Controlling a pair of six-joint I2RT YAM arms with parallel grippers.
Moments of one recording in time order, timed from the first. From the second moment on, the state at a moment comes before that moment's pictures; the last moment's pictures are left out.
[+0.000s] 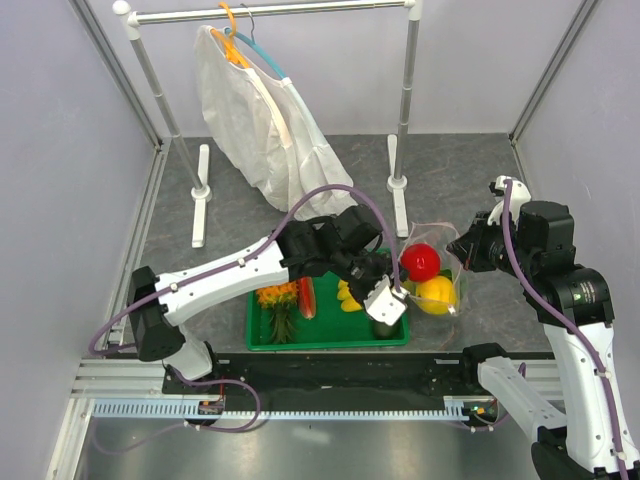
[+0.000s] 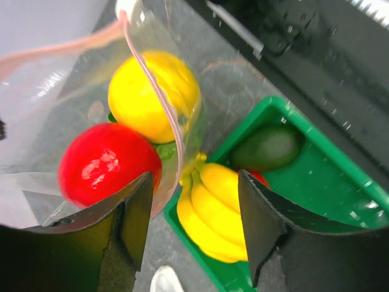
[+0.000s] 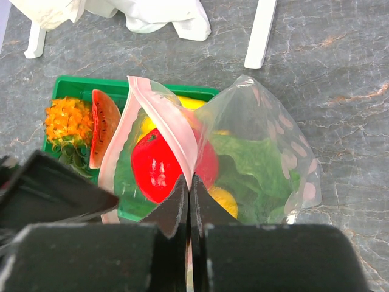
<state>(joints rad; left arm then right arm) -1.14 1.57 1.53 -0.72 0.59 1.17 0.16 0.80 1.26 -1.05 -0.26 0.25</state>
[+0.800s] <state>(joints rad) -1.17 1.61 1.62 -0.34 0.35 1.00 0.15 0.88 1.51 -1.04 0.05 0.09</state>
